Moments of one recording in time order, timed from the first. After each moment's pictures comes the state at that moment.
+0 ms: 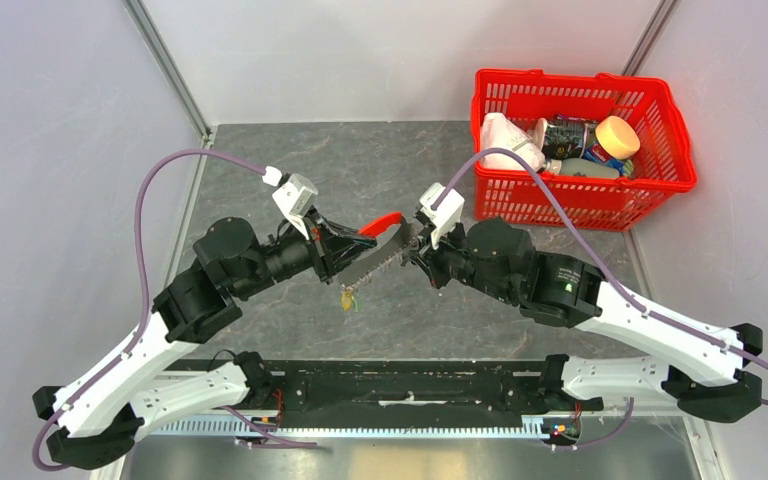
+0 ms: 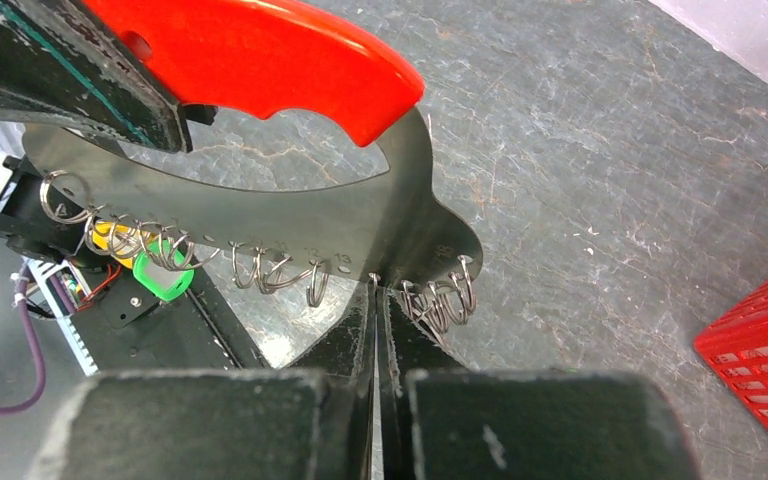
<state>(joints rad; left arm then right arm) -0.91 0.79 1.12 -0.35 0.13 -0.34 1.15 1.07 1.26 -0.51 0.27 0.10</state>
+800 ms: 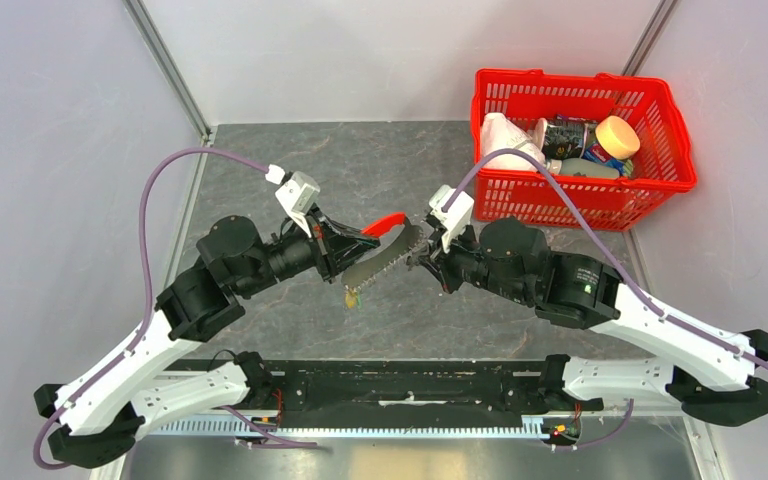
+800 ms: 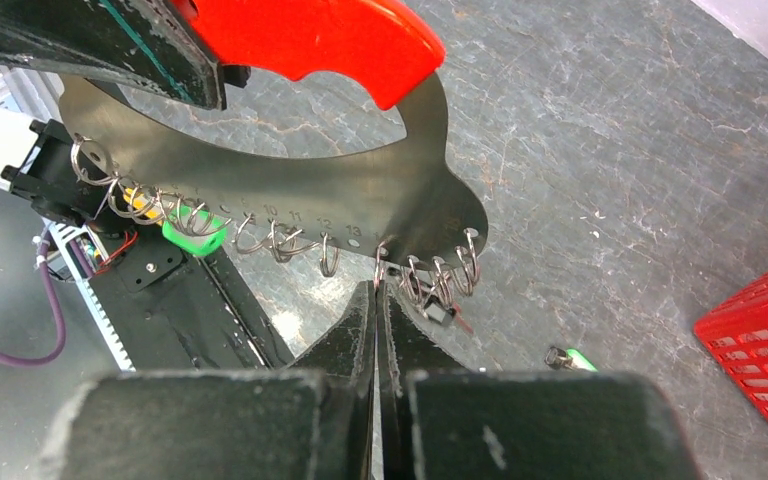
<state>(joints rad) -0.91 0.80 1.12 -0.33 0.13 -0.38 1.15 1.03 1.29 -0.60 0.21 0.10</state>
